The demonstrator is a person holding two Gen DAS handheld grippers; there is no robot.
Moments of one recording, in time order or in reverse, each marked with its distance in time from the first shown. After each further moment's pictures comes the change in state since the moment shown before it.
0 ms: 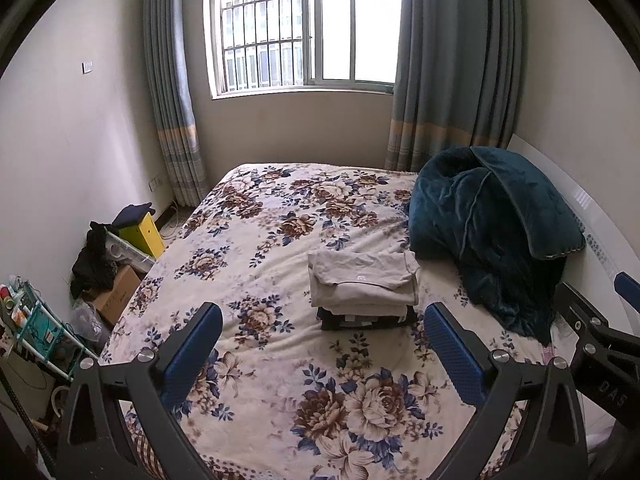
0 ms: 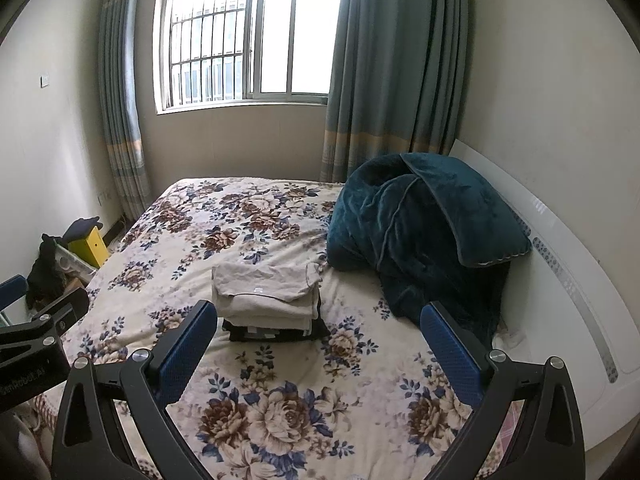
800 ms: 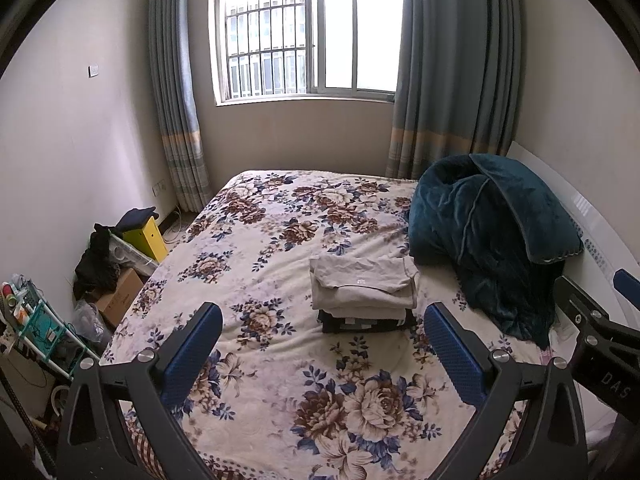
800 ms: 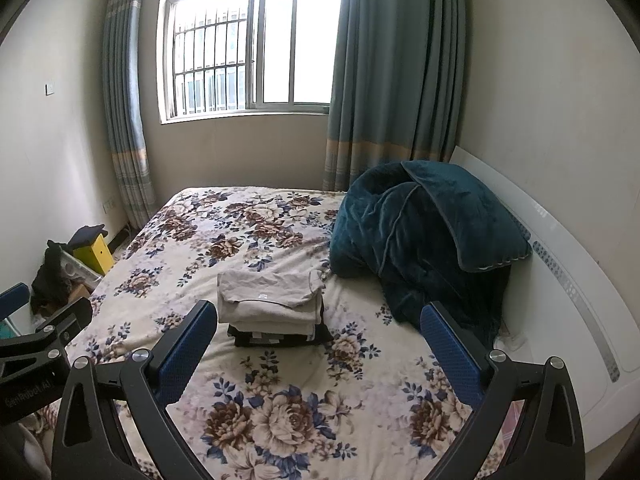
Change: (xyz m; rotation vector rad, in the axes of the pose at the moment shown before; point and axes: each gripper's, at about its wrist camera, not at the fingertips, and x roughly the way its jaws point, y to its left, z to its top) left arm -0.016 -0.006 -0.003 -0.012 -0.021 0.013; right arm -0.010 0.007 0.002 0.008 -0.024 0.006
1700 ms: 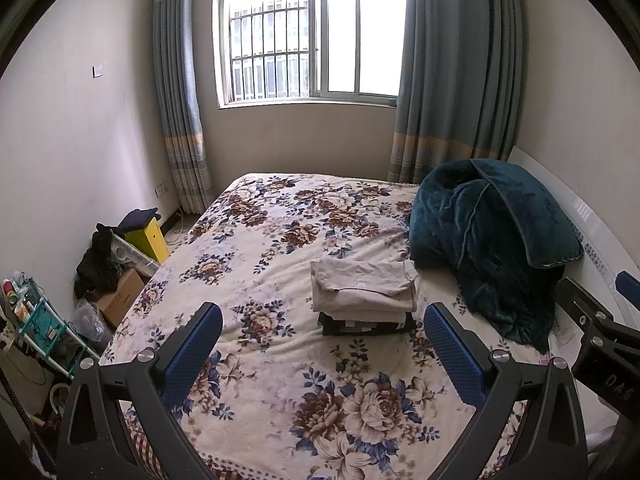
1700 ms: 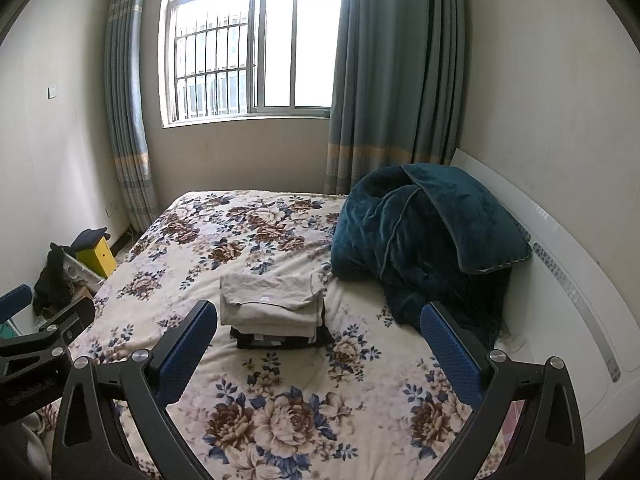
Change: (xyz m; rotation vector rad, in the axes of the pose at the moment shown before) left arm -0.009 -0.005 0.001 -0.017 -0.018 0.019; right arm -0.002 0.004 -0.001 0.009 -0.003 -0.005
